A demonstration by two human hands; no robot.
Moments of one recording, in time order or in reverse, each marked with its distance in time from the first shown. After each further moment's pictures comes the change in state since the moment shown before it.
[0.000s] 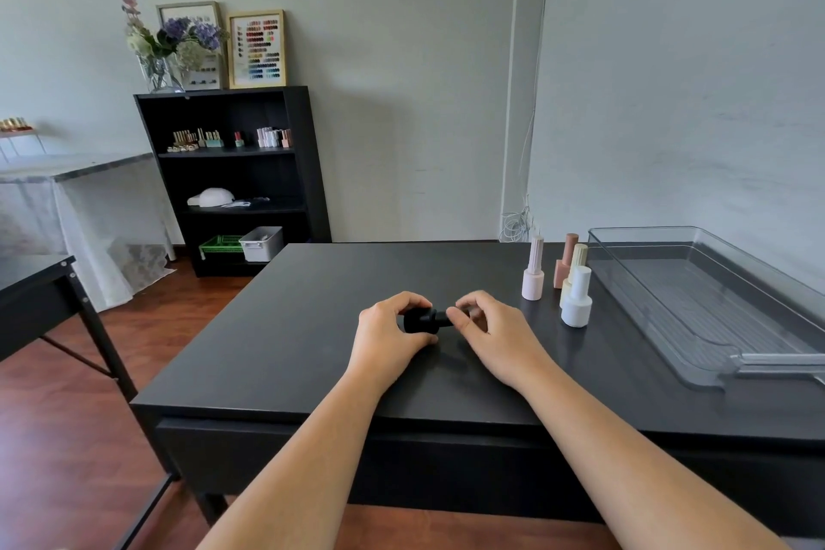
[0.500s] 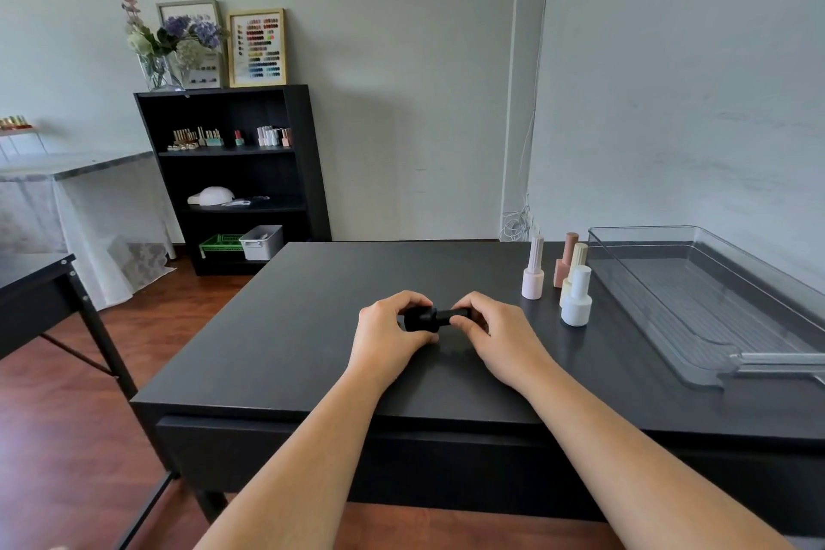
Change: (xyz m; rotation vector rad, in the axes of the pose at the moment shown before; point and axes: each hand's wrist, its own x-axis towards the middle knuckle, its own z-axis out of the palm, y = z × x) left_hand 0.000 0.000 0.001 -0.011 0.012 0.000; right_hand -0.001 -0.001 -0.002 -0.023 0.007 -0.108
